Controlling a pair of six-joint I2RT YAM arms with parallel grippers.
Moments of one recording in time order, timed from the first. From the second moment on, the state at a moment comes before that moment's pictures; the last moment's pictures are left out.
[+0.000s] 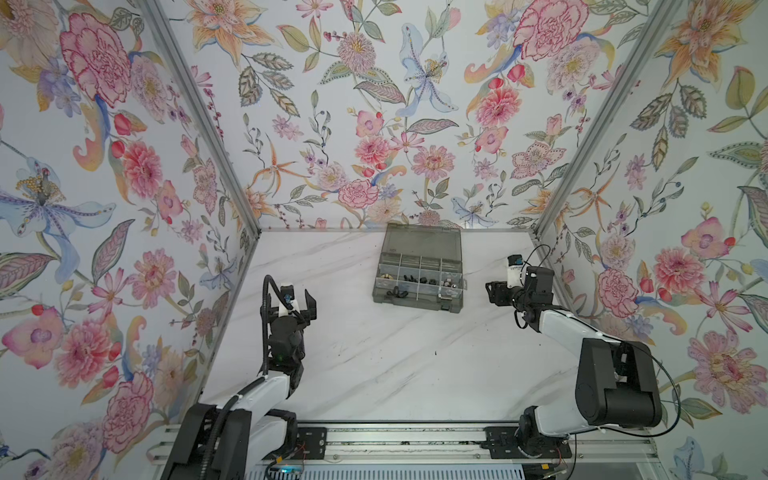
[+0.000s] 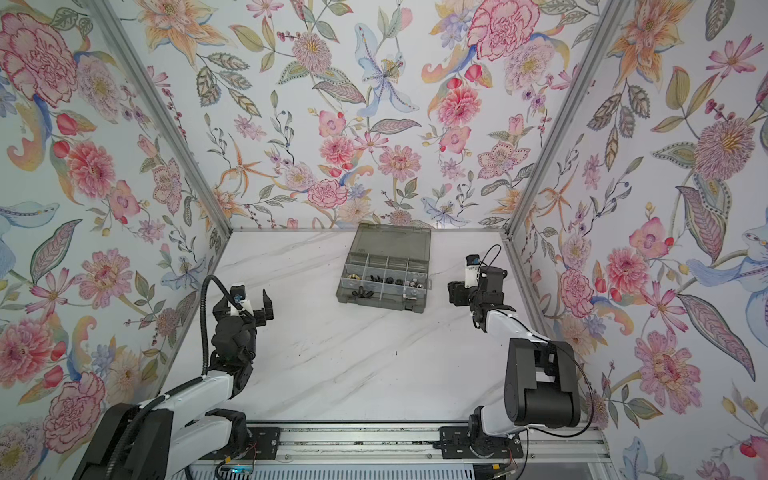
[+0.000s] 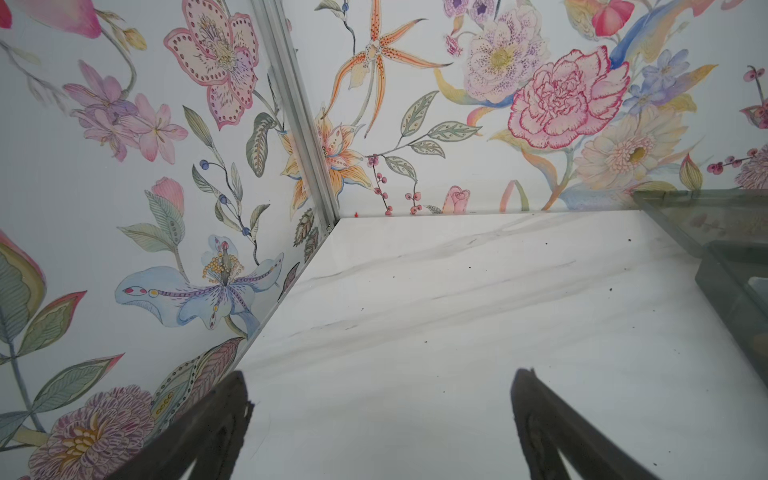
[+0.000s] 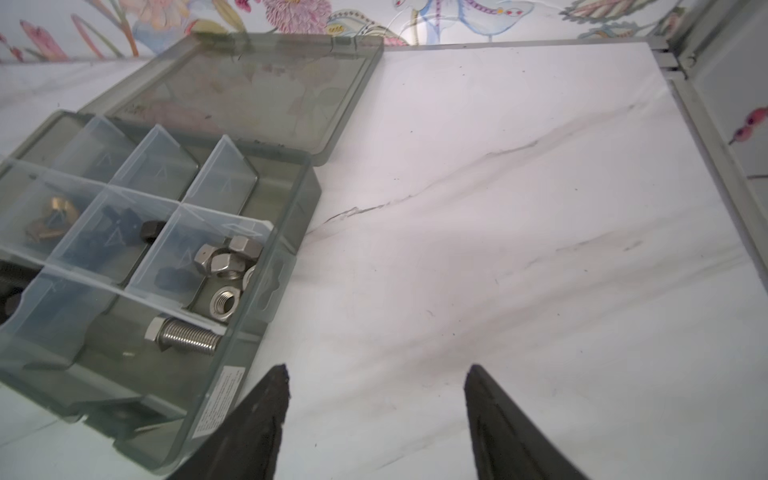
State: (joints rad) left arm -0.16 1.16 0.20 0.88 -0.42 0.14; right arm -0.06 1.48 0.71 0.18 -0.24 -0.02
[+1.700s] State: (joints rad) left arm -0.10 1.59 0.17 1.35 -0.45 0.17; right arm 0.02 1.55 0.29 0.99 -0.01 -0.04
